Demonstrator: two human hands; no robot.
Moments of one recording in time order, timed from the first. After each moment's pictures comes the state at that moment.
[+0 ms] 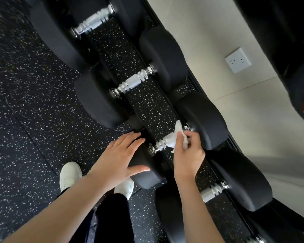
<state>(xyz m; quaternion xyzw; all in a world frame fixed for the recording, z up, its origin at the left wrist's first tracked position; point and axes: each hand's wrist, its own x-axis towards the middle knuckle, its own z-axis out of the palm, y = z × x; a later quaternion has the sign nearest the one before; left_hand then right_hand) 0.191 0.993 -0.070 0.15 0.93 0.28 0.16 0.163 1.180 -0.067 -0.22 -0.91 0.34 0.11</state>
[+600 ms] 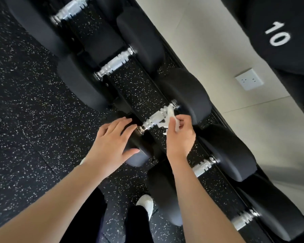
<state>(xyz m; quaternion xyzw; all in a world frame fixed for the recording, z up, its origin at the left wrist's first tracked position) 0.065 0.877 -0.068 0.16 0.96 0.18 0.11 0.031 1.059 -0.073 -0.26 -0.90 0.35 0.09</state>
